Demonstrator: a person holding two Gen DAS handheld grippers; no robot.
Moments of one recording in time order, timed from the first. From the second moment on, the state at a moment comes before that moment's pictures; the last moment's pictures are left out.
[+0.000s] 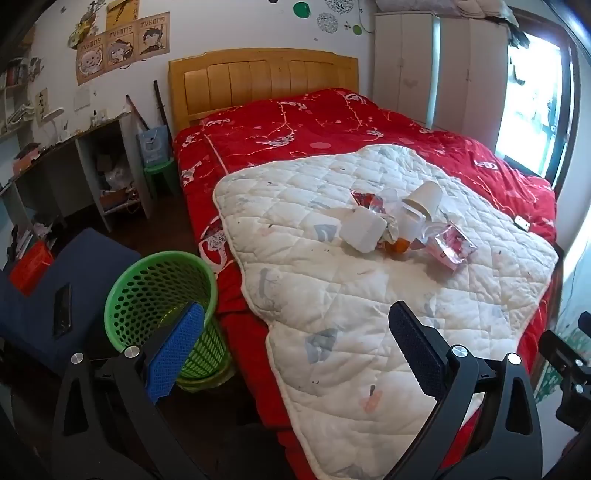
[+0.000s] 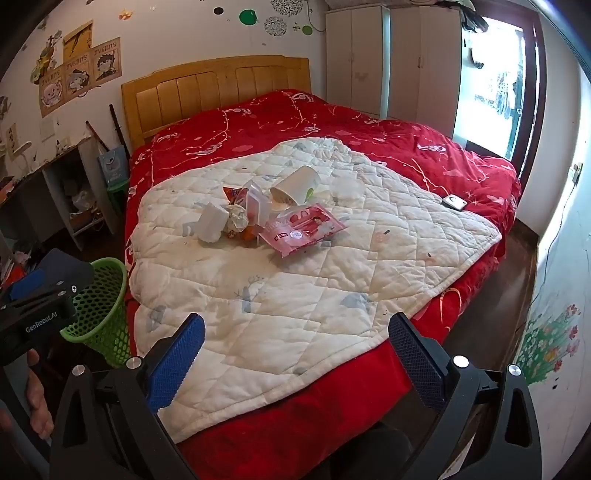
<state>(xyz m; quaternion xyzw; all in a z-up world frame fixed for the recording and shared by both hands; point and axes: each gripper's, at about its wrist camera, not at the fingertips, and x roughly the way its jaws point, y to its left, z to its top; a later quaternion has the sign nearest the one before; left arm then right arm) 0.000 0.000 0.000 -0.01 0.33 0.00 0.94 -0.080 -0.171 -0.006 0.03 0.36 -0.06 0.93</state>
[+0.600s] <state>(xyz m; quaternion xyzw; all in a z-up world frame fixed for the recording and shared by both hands) 0.004 0.006 -0.004 -0.03 0.35 0.01 0.94 -0.081 -0.174 -0.004 0.03 0.35 -0.06 0.93</state>
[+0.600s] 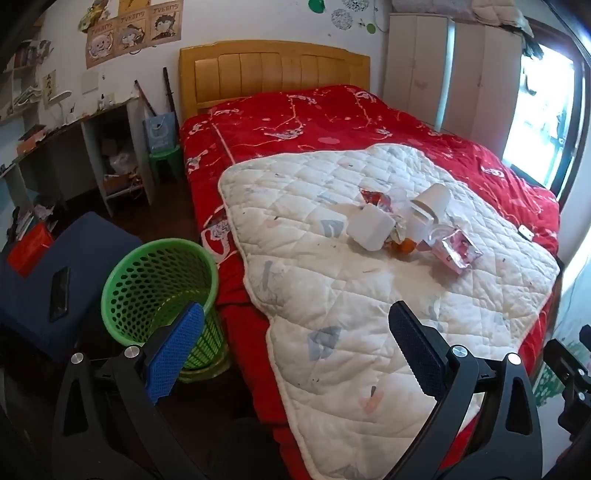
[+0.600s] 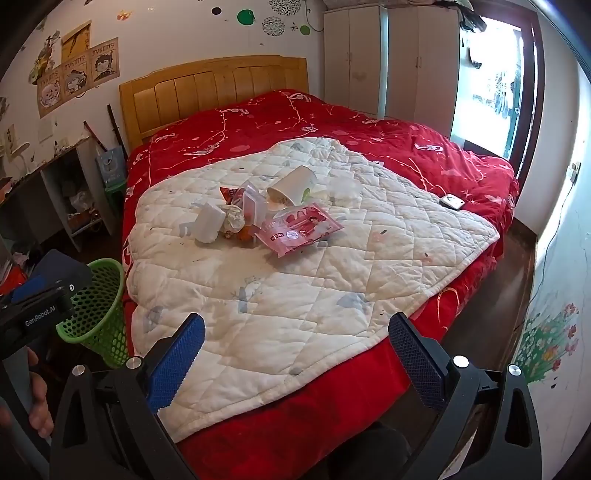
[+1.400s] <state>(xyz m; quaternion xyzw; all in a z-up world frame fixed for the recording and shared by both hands) 0.003 0.000 0.001 -0.01 0.33 0.02 0.94 -0.082 -0.176 -0.005 0.03 0.35 -0.07 0.93</state>
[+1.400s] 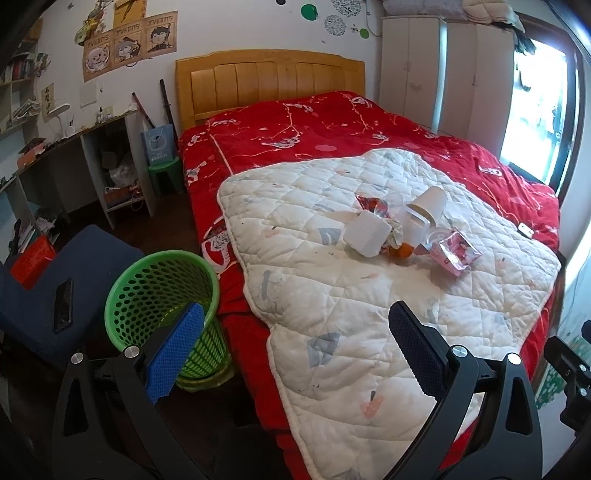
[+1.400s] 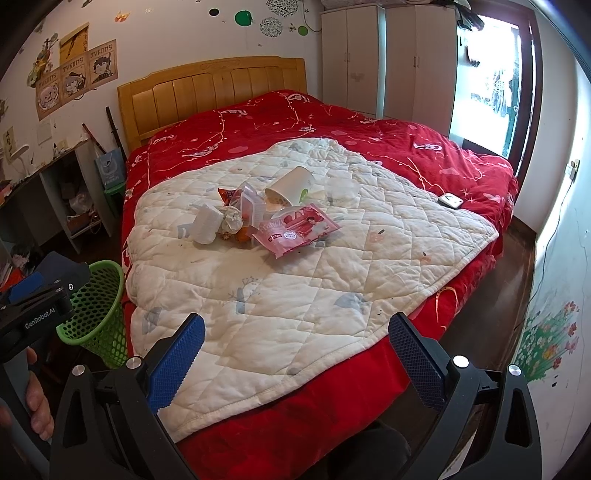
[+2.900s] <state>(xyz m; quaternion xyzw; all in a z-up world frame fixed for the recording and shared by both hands) 0.012 0.012 0.011 -0.01 0.33 0.04 0.94 -0.068 -0.173 0.006 0.02 0.34 -0.05 0.94</state>
